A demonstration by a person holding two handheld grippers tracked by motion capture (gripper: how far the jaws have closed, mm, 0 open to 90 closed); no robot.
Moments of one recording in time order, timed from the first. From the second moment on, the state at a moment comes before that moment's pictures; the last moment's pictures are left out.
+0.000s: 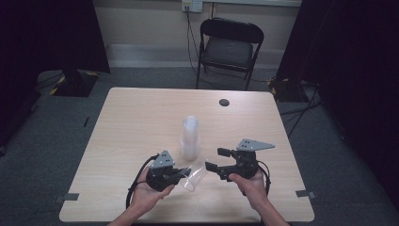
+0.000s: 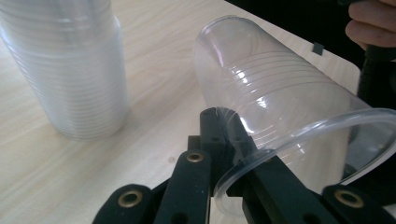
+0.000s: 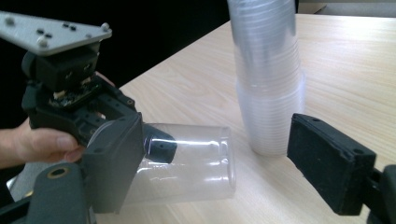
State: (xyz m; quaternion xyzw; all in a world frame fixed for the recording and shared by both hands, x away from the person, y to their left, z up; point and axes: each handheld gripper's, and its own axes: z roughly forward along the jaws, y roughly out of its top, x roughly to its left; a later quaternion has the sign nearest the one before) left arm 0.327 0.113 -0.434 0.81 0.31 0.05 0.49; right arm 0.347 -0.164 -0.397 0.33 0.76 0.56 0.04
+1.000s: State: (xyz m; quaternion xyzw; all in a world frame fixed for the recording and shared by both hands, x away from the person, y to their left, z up) left arm 0.341 0.114 -0.446 0.84 0.31 -0.06 0.44; right arm 0.321 -0.136 -0.419 0.18 0.86 0.47 0.10
